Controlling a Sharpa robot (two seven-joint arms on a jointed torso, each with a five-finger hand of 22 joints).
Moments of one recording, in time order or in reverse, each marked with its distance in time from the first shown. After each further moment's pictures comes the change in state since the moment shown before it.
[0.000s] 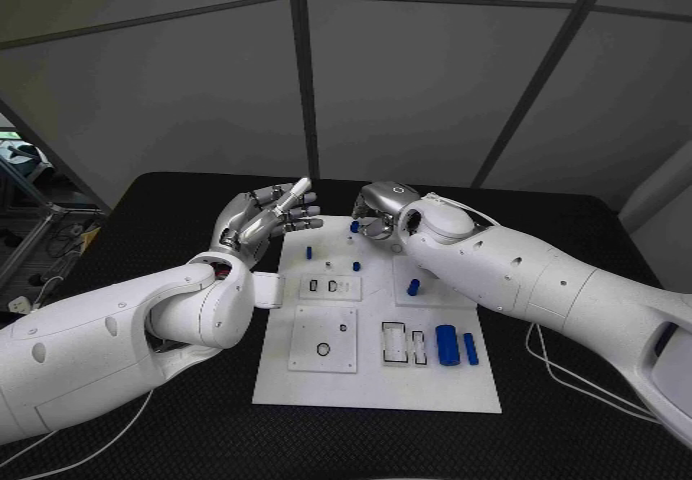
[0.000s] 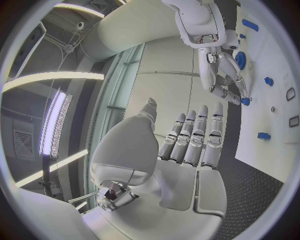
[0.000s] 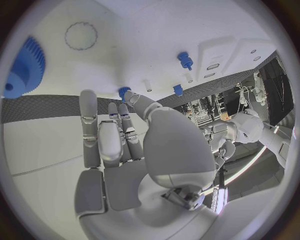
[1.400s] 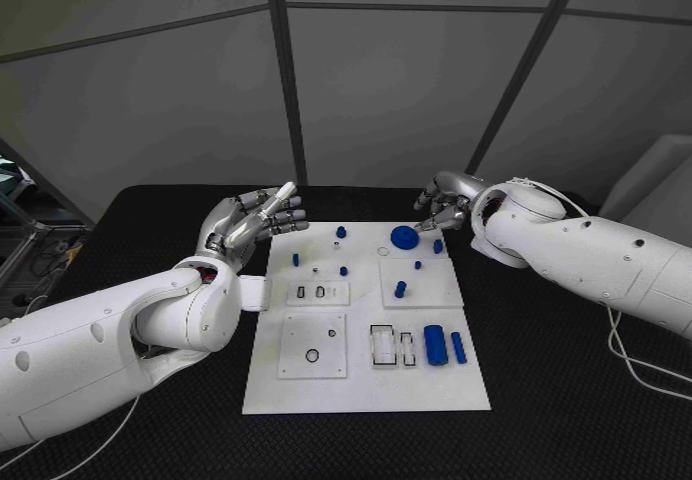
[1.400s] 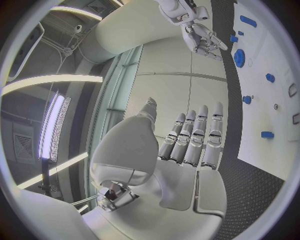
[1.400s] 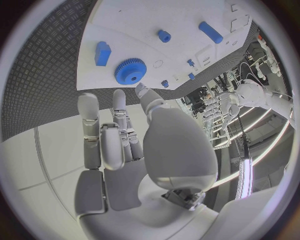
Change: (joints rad) left arm 0.000 -0.012 0.000 -0.024 0.000 0.006 -0.001; left_hand 0.000 0.000 -0.003 -0.003 0.000 0.000 0.000 0.000 0.000 0.000 0.000 0.000 0.000 0.000 0.000 -0.003 -0.001 0.061 0.000 0.000 0.000 -0.001; right arm 0.043 -0.345 0.001 0.237 0.283 0.091 -0.107; right_hand 0.020 -0.068 -0.263 0.146 0.016 -0.071 -0.006 0.001 0.005 0.273 -0.063 0.389 0.273 0.002 -0.046 0.083 0.163 0.000 0.099 -0.035 0.062 0.107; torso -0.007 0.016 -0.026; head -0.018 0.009
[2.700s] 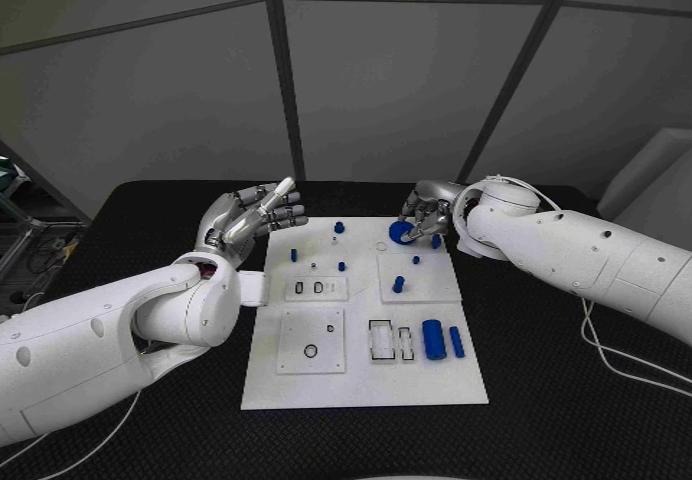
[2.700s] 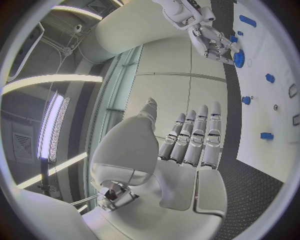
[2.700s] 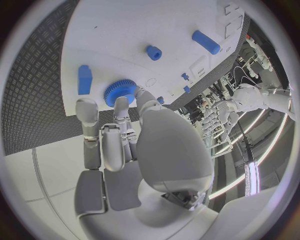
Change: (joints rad) left arm 0.000 0.009 0.000 -0.012 0.000 0.006 -0.002; left_hand 0.004 0.004 0.000 0.000 0.000 0.000 0.000 0.000 0.000 0.000 0.000 0.000 0.000 0.000 0.000 0.000 0.000 -0.008 -0.004 0.004 0.000 -0.001; right arm -0.001 0.078 0.000 -0.080 -0.002 0.156 0.026; right_hand 0.099 0.045 -0.121 0.111 0.017 0.004 -0.003 0.046 0.018 -0.114 0.002 0.359 0.363 0.000 0.000 0.046 0.104 0.000 0.022 0.001 0.043 0.067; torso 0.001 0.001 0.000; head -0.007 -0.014
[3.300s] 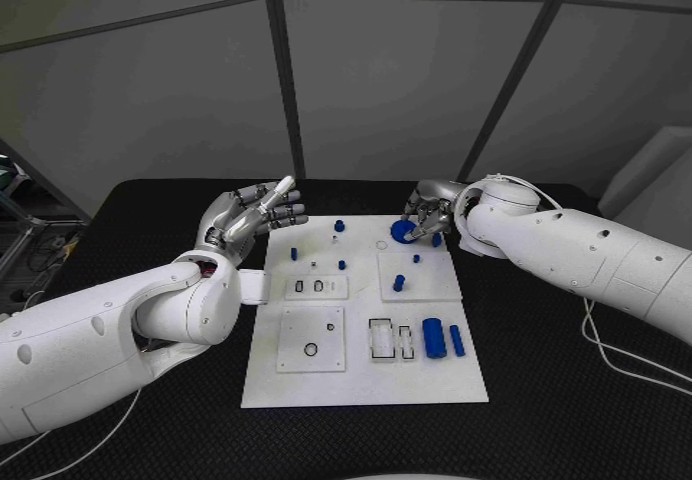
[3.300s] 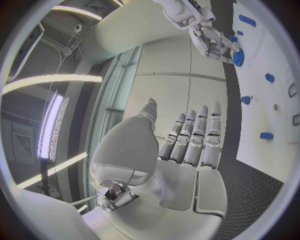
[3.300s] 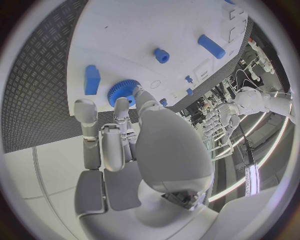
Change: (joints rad) left arm 0.000 0.001 0.000 -0.003 0.000 0.002 -0.001; left_hand 0.000 0.000 0.000 0.000 0.000 0.000 0.000 0.000 0.000 0.000 0.000 0.000 0.000 0.000 0.000 0.000 0.000 0.000 0.000 0.000 0.000 0.000; right arm -0.001 0.007 -0.001 -0.021 -0.026 0.004 0.000; right_hand 0.014 0.004 0.003 0.003 0.004 0.000 0.000 0.000 0.000 0.000 0.000 0.019 0.019 0.000 0.000 0.007 0.012 -0.016 0.000 0.000 0.007 0.009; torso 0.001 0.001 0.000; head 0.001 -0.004
